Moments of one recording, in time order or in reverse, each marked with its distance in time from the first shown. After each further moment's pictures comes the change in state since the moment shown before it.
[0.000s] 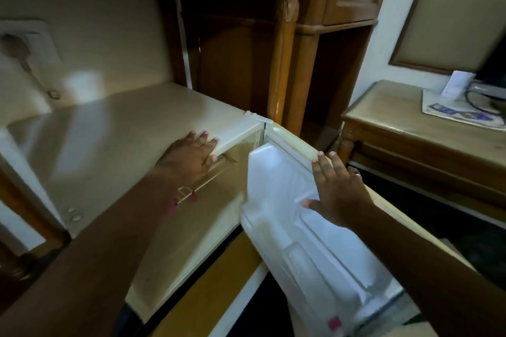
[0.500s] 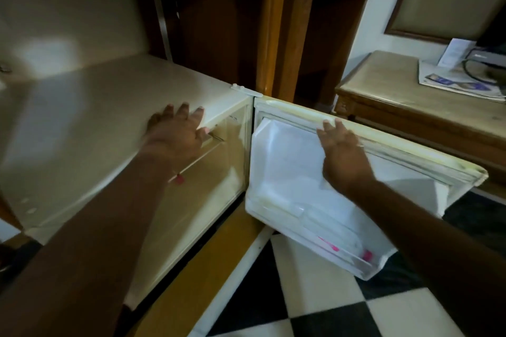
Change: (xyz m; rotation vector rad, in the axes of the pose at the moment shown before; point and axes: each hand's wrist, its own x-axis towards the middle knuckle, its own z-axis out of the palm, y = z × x) left_hand 0.022 0.006 0.014 0.004 0.021 -0.168; right_hand 0.024 0.022 0.033 0.159 0.252 0.055
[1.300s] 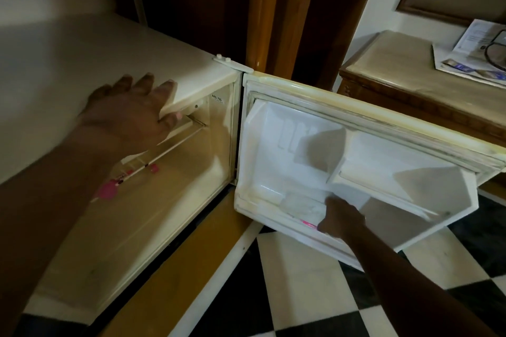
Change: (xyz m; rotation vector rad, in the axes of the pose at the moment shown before) left_hand 0.017 -0.004 0.015 0.083 0.054 0.019; right_hand -0.050 0.047 0.153 0.104 -0.738 0.509
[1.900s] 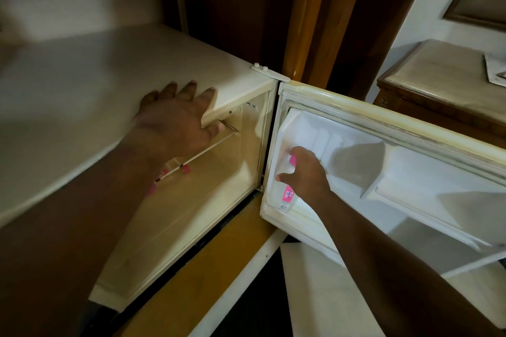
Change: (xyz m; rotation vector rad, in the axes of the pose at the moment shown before) left_hand -0.006 0.006 -0.007 -0.005 -0.036 -0.044; right_hand 0.006 -0.146 -0.047 0.488 0.313 -0.490
